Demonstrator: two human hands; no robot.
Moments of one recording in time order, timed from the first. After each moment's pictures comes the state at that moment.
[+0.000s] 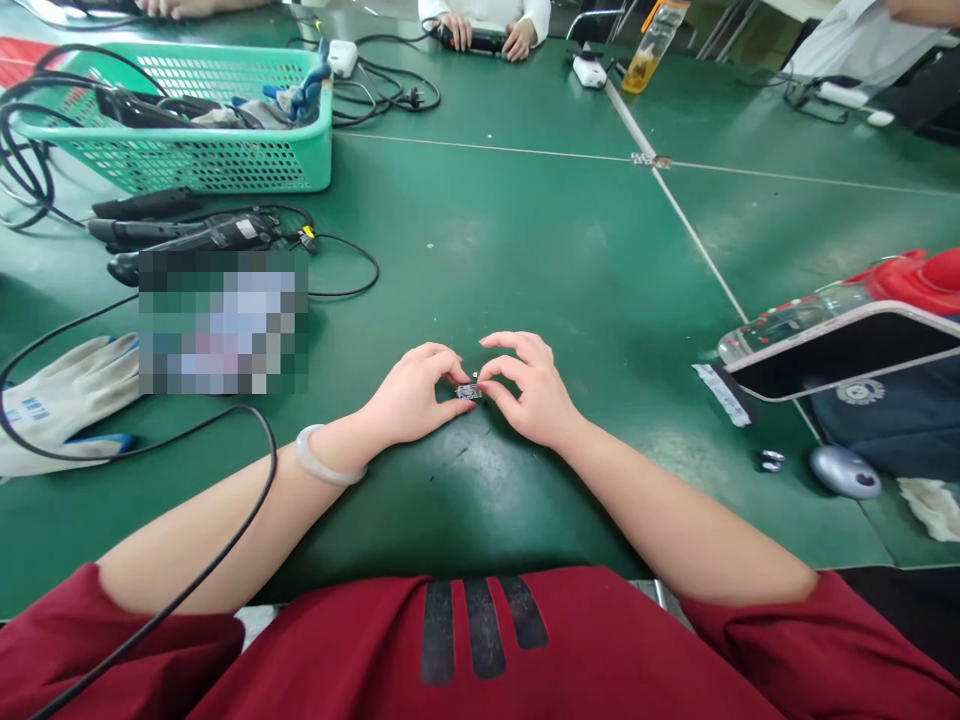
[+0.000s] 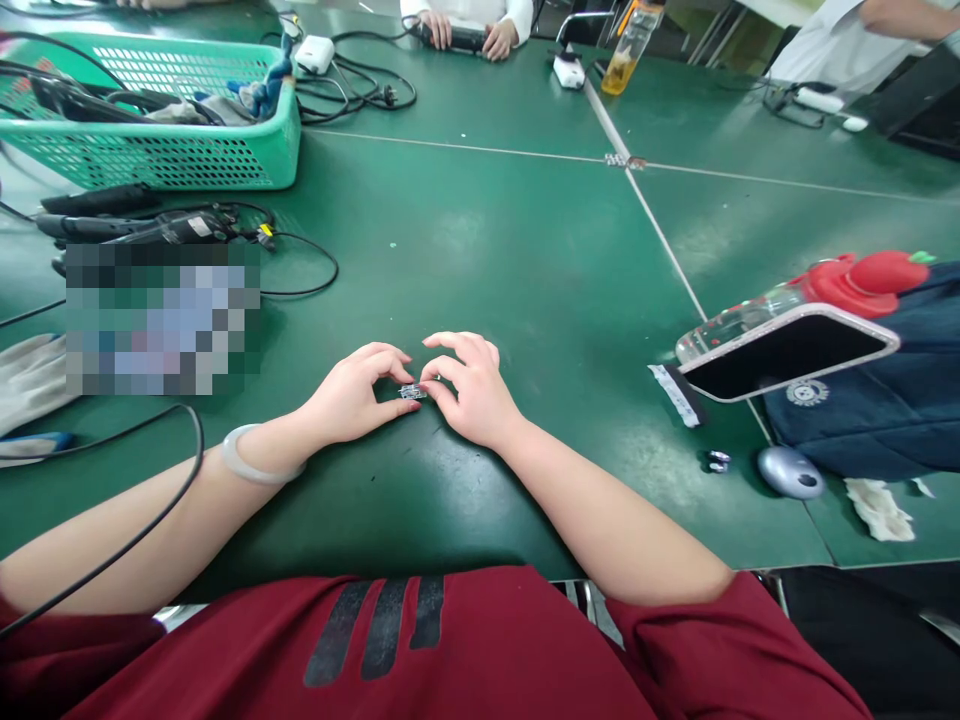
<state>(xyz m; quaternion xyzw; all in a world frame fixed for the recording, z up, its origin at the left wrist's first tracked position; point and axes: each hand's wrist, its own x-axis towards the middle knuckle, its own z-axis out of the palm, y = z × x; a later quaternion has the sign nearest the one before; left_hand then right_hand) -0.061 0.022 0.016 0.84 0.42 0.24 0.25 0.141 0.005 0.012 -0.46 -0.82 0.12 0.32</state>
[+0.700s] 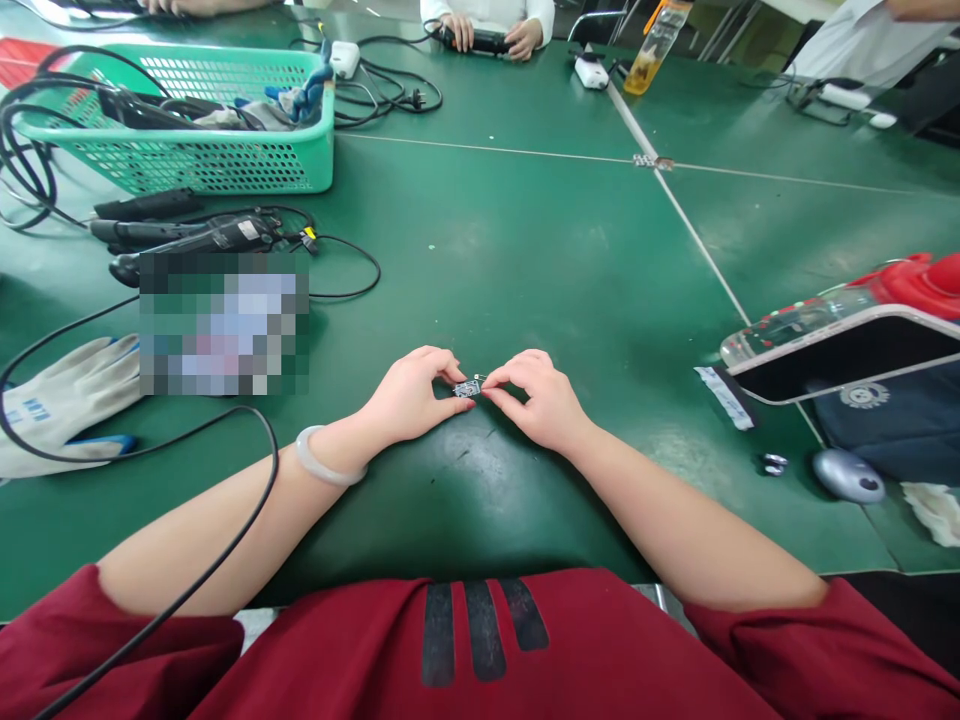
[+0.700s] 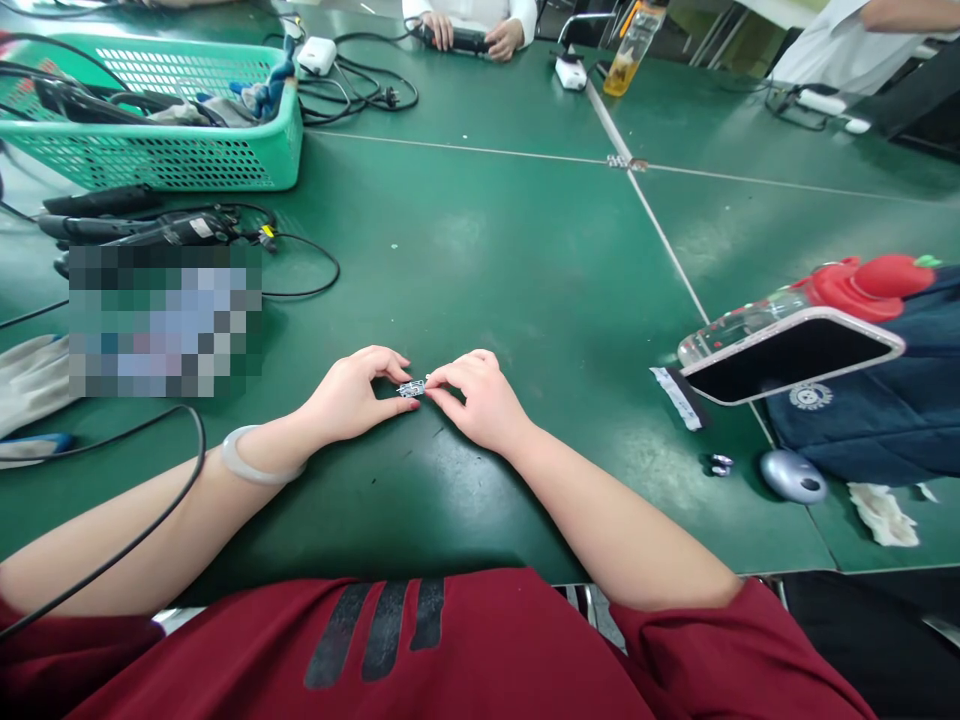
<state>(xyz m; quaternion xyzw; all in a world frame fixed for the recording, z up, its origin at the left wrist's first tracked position) -0.062 0.025 0.013 0.80 0.45 0.26 0.30 0.146 0.003 0.010 -0.43 -0.82 0.16 0.33</state>
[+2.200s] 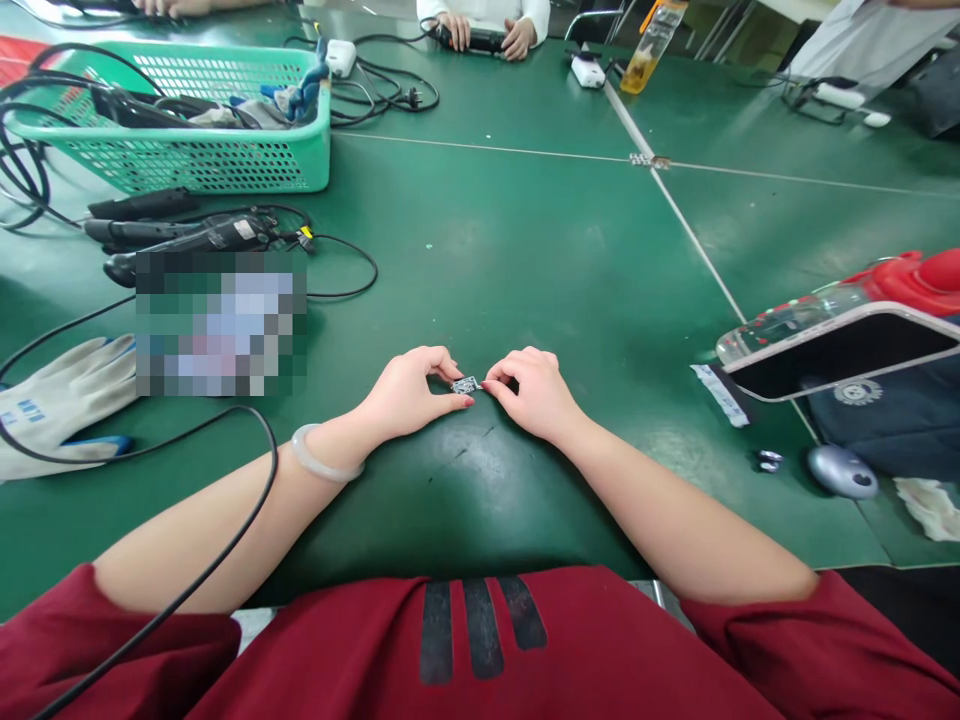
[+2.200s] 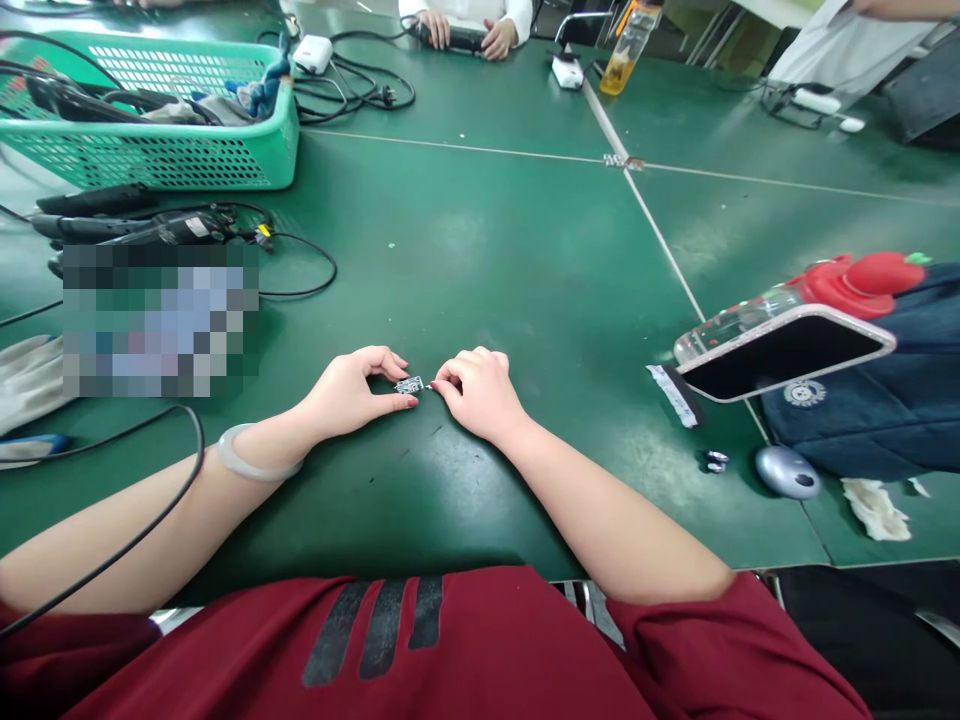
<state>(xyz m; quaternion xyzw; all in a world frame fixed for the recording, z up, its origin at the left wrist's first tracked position) -0.061 0.027 0.012 0.74 0.48 0.27 0.39 0.144 0.014 0.000 -0.55 -0.79 0.17 0.22</state>
